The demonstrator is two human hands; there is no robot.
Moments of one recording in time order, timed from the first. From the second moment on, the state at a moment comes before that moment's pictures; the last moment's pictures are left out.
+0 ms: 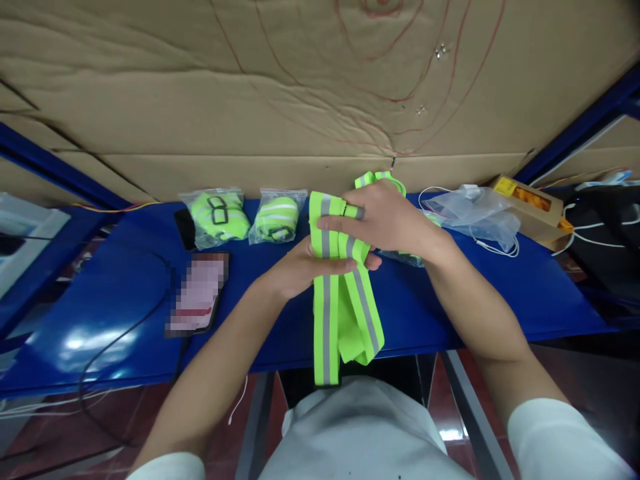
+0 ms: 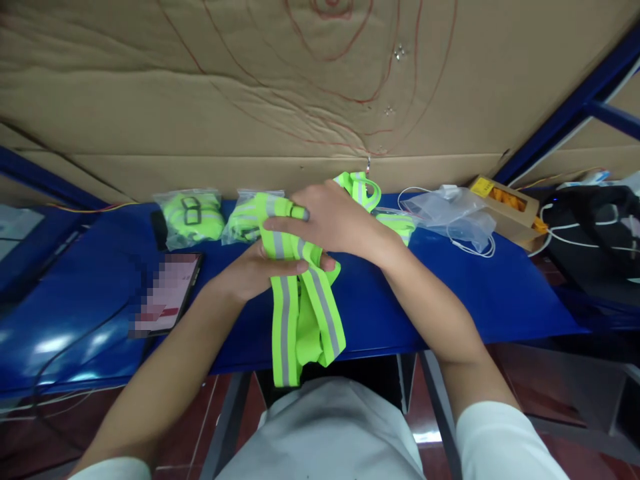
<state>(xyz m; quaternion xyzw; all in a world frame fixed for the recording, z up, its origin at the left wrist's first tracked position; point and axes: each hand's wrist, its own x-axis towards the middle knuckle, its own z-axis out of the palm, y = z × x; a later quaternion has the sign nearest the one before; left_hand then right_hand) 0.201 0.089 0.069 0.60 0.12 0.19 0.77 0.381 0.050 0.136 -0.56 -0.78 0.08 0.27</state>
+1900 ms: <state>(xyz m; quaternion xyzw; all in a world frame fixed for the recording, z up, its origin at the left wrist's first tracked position) 0.209 0.088 0.055 0.62 0.24 0.27 0.69 0.396 0.065 0.119 -0.55 -0.58 0.42 0.42</state>
